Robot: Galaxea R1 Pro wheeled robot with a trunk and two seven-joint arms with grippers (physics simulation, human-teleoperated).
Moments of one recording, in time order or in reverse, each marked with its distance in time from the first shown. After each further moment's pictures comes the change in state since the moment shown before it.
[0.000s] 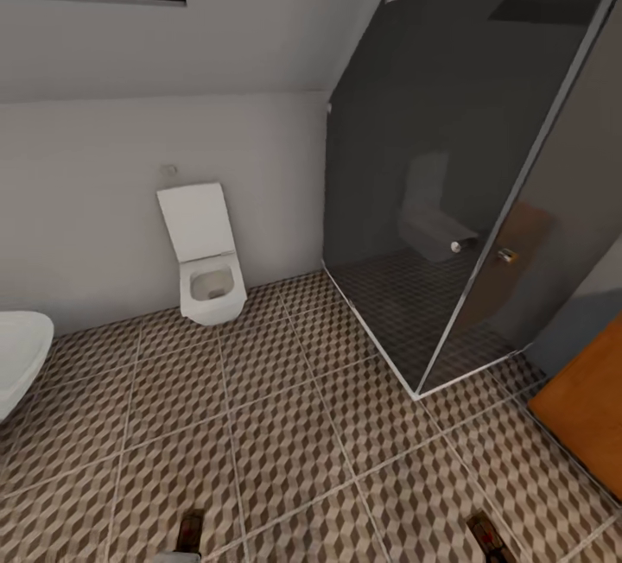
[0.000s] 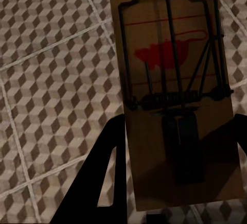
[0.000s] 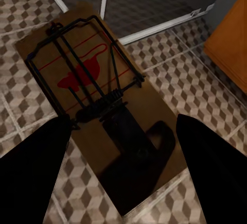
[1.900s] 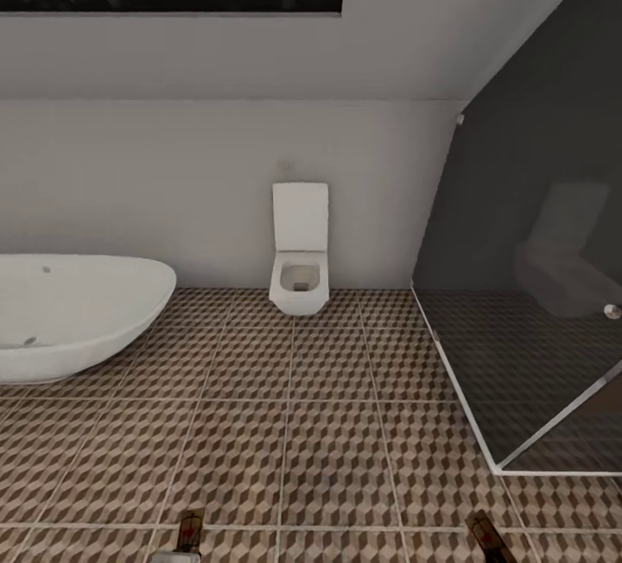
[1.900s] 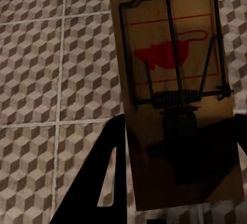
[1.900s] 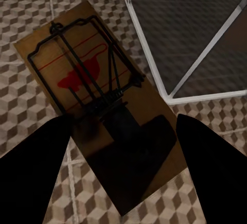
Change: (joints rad) left arm 0.000 0.000 0.000 0.000 0.000 0.000 0.000; right arm 0.000 0.000 0.000 0.000 0.000 0.000 0.001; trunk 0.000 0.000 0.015
